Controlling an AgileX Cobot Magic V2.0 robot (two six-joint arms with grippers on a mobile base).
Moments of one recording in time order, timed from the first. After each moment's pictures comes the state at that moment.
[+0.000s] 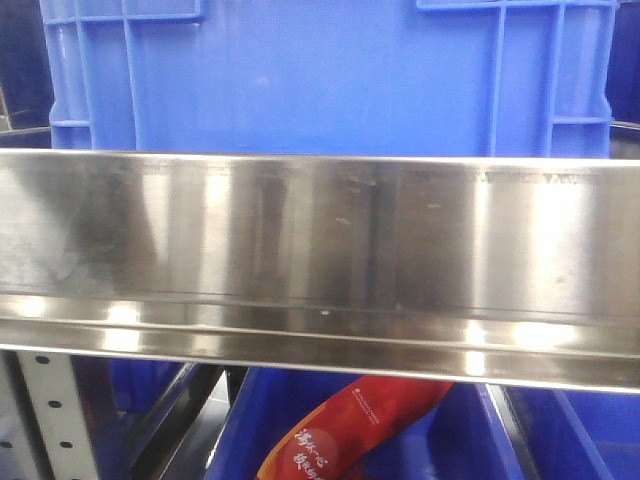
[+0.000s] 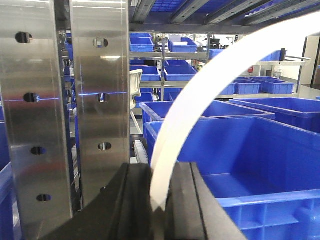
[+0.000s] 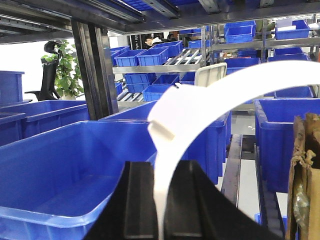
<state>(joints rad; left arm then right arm) -0.29 0.53 -0.69 0.12 0.16 -0.11 0.09 0.45 -0.71 0.08 0.27 0.06</state>
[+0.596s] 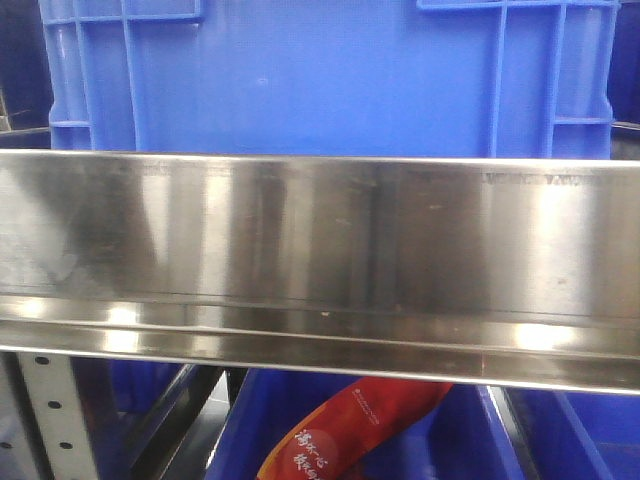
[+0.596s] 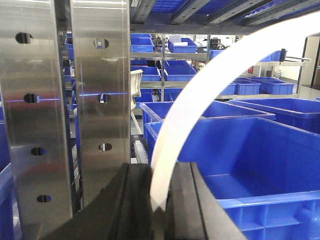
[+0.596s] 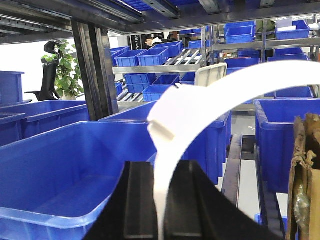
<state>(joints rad) -0.29 0.53 -0.69 0.11 0.16 -0.11 0.09 0.45 -0.71 0.08 0.27 0.06</state>
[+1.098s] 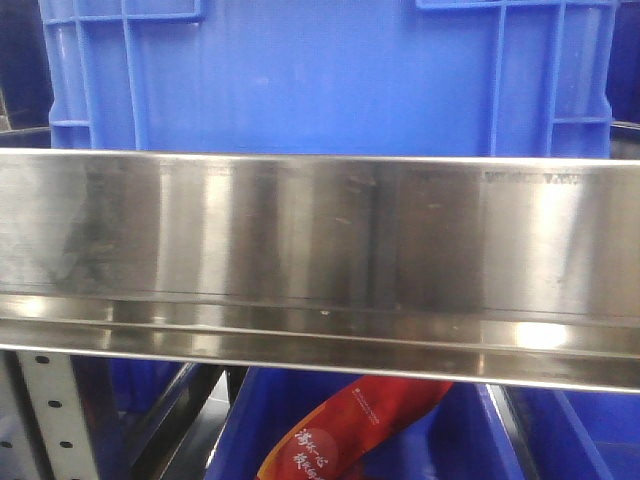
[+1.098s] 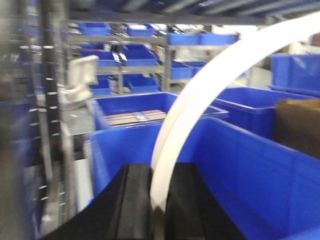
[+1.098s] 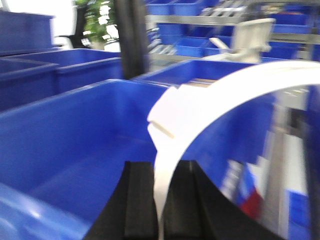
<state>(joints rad) -0.47 0.89 -0.99 0.12 0.16 -0.11 0.27 0.77 -0.91 0.11 0.34 -0.03</state>
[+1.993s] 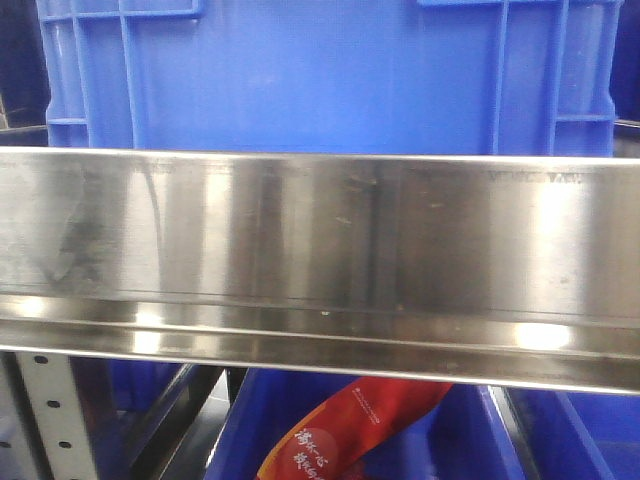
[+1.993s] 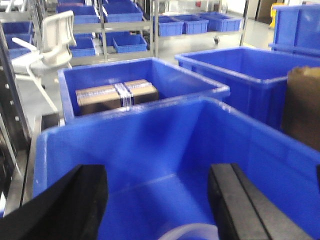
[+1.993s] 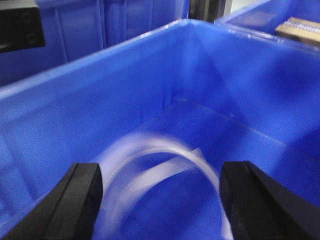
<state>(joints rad) -0.51 1.39 -1.37 0.13 0.18 -0.11 0.45 1.34 -1.32 0.11 0.43 -0.04</state>
